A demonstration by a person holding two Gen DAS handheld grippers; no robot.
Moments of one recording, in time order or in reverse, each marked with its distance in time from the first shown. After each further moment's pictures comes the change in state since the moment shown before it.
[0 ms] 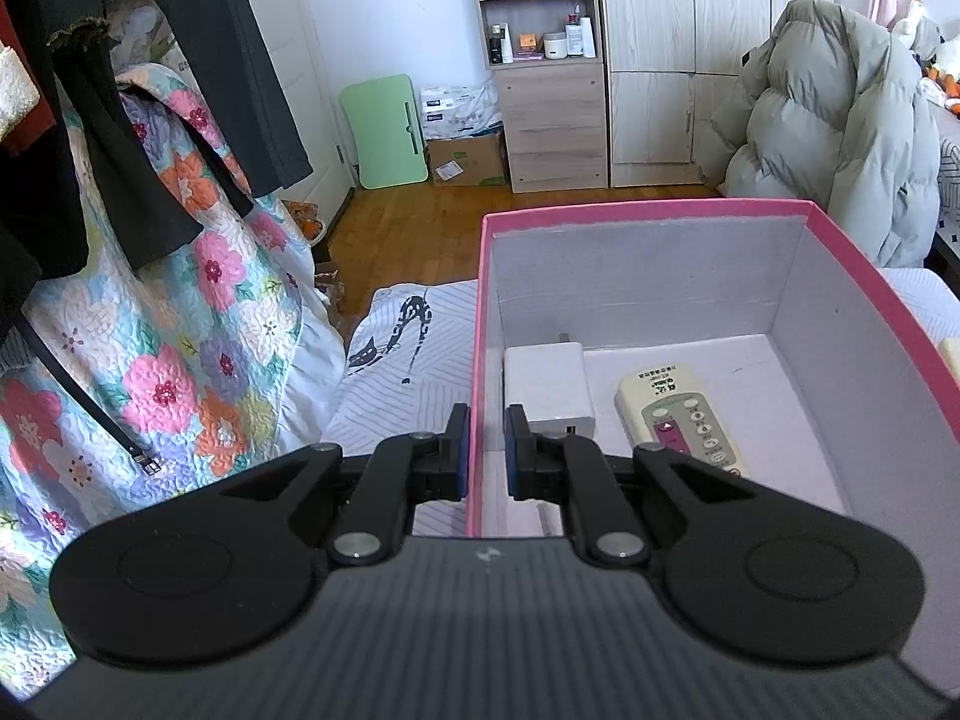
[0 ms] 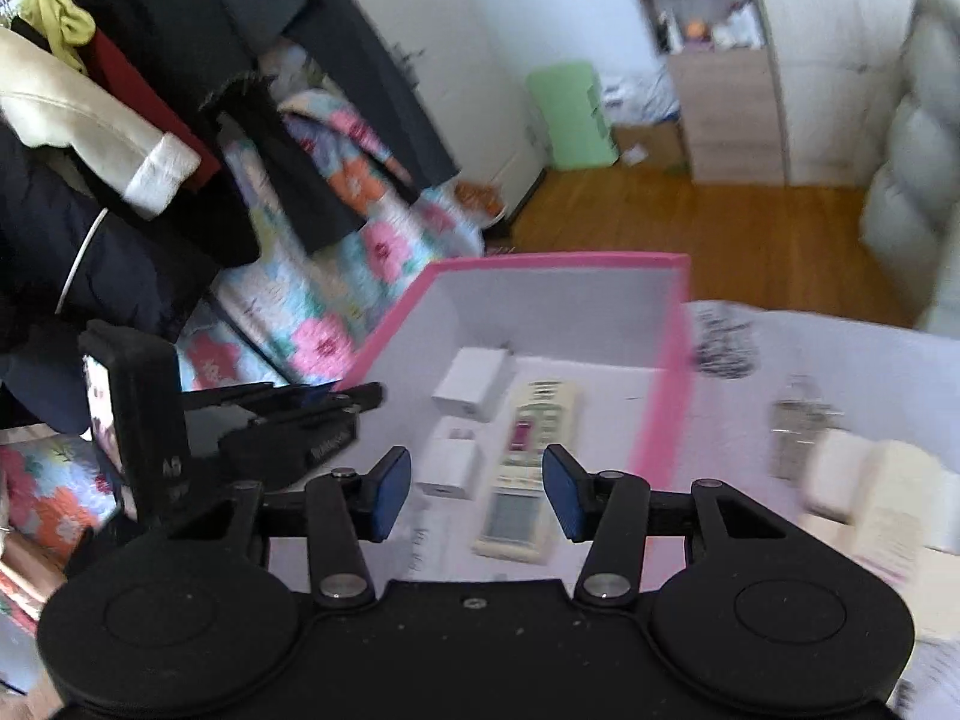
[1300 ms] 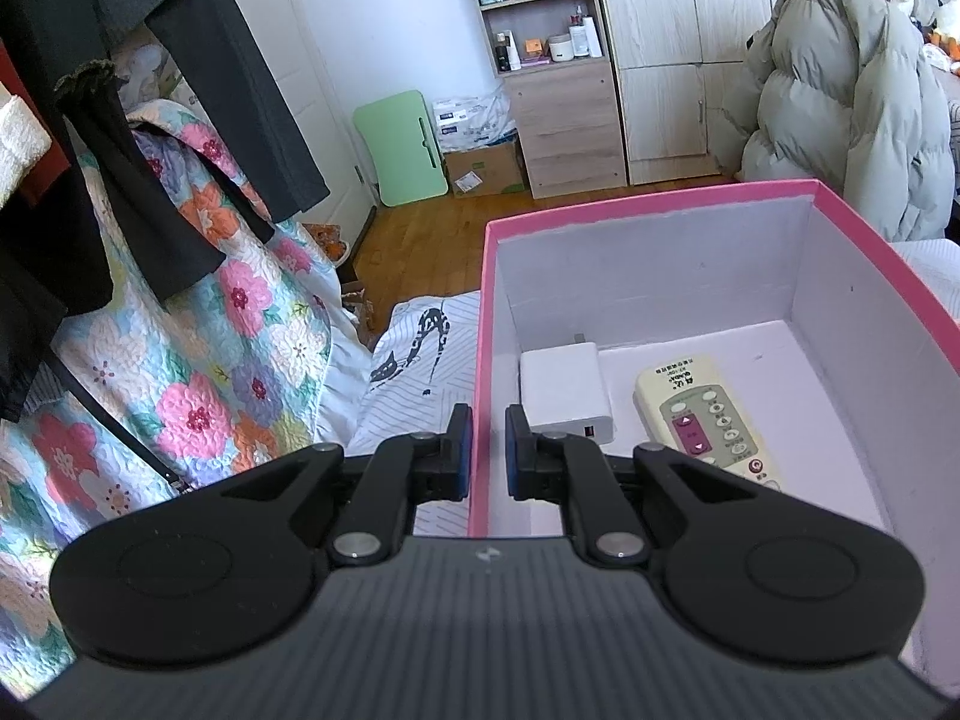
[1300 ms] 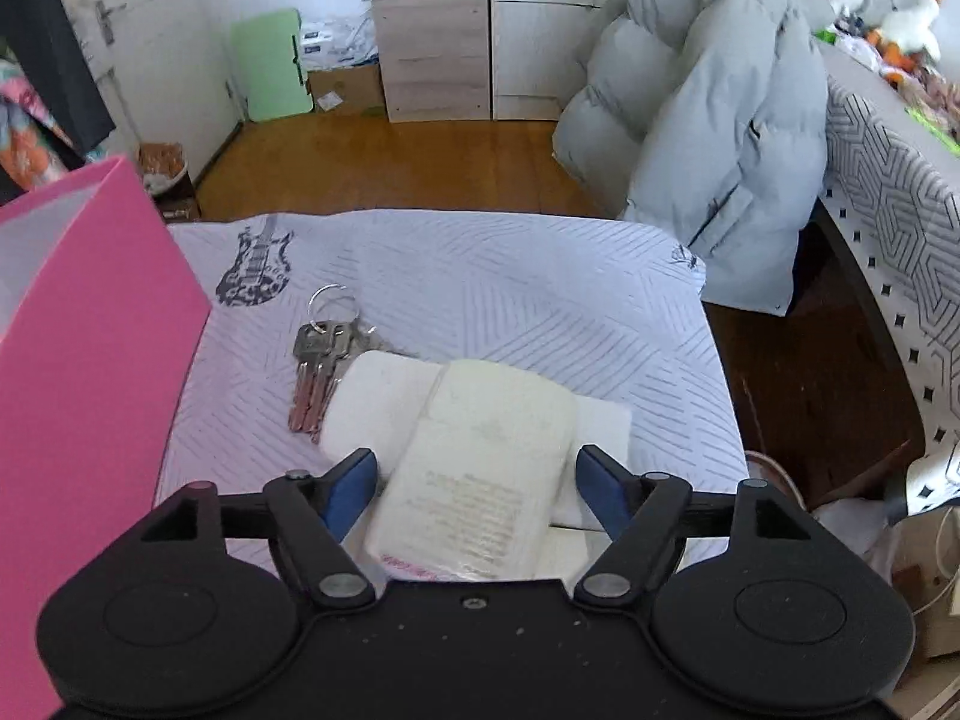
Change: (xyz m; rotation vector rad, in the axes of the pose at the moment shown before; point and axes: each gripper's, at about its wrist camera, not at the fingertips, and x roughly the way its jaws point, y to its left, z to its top) left arm -0.004 -0.014 -0.001 0.074 -0.025 0.077; right arm 0.050 -0.154 -0.017 0.121 0.117 -0.579
